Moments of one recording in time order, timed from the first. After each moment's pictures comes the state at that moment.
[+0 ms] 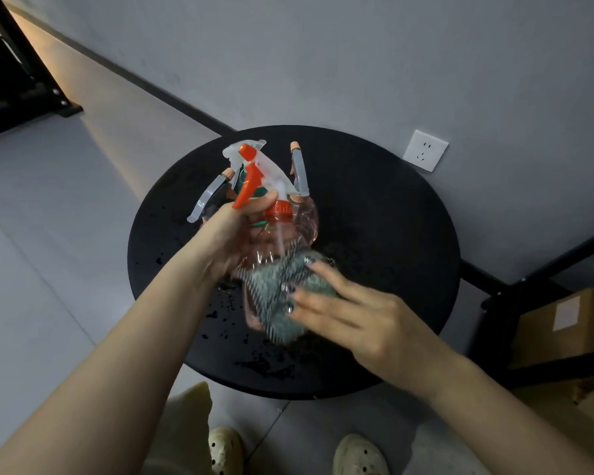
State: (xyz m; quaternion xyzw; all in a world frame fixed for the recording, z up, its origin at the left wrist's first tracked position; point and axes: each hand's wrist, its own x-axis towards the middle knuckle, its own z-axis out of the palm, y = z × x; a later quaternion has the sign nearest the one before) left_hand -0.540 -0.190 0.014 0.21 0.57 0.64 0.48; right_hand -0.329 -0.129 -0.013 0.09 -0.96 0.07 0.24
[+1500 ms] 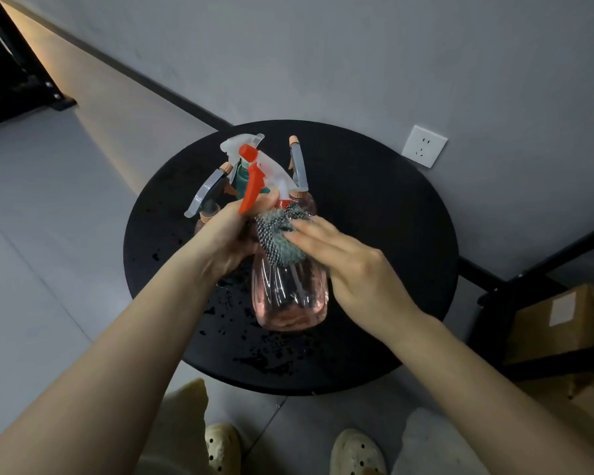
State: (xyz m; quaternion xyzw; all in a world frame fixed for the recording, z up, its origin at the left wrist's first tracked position) left_hand -0.544 -0.189 0.001 0.23 0.54 0.62 0.52; right_hand -0.367 -0.117 -0.014 -0.08 -0.93 0.23 0.26
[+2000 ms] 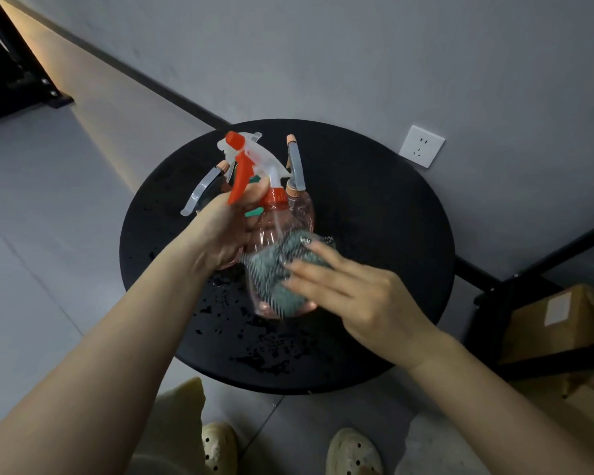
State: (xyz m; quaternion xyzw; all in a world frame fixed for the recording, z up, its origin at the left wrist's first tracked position) left_hand -0.548 -0.187 0.005 0.22 0.55 0.65 0.47; right_hand -0.342 -0.120 -0.013 0.05 -0.96 0.05 0.27
